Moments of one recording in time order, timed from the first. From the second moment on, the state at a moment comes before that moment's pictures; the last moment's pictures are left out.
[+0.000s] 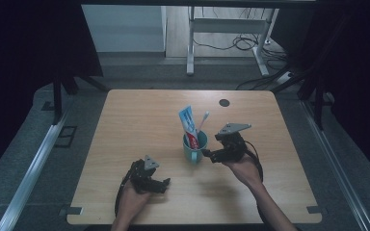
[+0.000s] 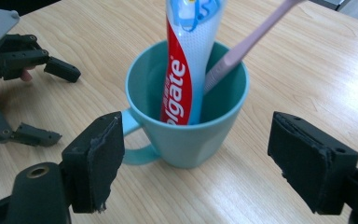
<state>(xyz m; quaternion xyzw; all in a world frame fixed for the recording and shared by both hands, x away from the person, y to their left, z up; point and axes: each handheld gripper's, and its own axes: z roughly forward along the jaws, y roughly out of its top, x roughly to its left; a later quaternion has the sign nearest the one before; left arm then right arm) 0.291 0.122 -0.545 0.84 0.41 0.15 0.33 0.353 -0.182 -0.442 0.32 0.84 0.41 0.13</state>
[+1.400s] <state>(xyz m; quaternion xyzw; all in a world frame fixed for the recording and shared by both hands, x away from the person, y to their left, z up) 0.291 0.122 -0.545 0.84 0.41 0.14 0.33 0.314 -0.236 -0.477 0.32 0.86 0.35 0.17</state>
